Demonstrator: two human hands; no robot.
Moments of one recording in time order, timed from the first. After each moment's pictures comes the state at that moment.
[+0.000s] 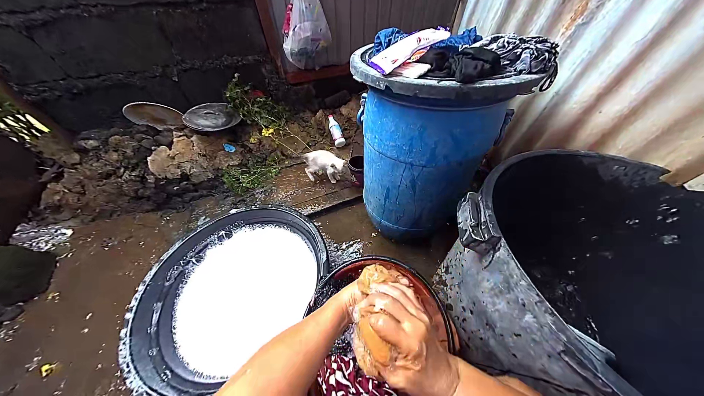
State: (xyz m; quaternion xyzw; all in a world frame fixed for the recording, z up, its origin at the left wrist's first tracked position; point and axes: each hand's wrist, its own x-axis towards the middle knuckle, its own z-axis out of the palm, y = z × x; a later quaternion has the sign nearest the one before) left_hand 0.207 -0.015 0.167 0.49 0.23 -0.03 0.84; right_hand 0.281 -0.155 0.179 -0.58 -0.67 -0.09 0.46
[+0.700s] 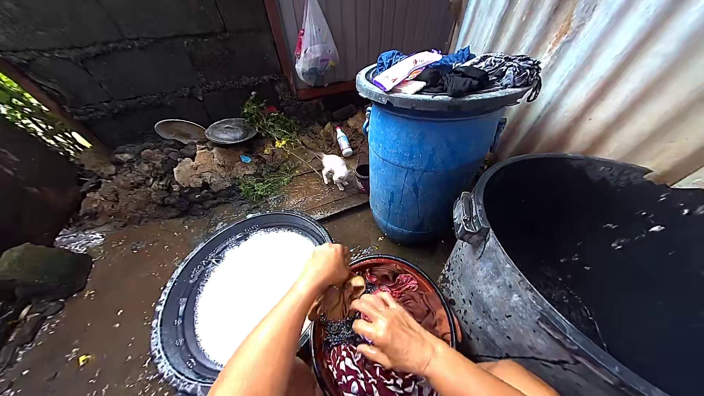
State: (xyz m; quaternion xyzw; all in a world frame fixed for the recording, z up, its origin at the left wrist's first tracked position) left_hand 0.183 0.037 0.232 0.89 0.37 -0.16 0.20; right_hand 0.266 -0.156 0.164 -0.54 -0.80 0.03 0.27
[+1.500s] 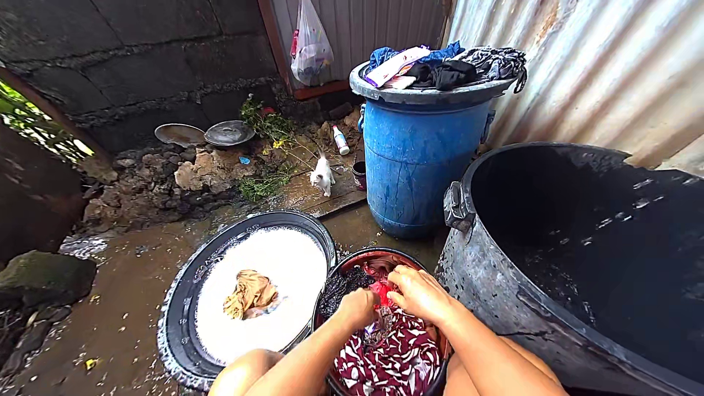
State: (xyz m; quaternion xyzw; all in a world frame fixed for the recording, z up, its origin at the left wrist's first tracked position) left_hand 0.182 -0.041 0.129 0.90 0.22 -0.26 0.27; right_hand 0.316 -0.154 0.211 -0.75 -0.59 0.31 0.04
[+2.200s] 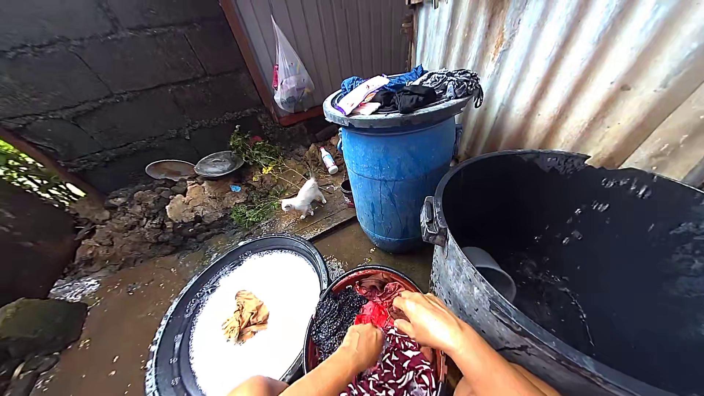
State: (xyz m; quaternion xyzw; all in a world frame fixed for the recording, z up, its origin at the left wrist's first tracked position) left_hand 0.203 -0.087 0.147 0.89 0.19 -0.37 0.17; right_hand 0.337 -0.187 0.221 -0.75 -0.56 0.34 0.03
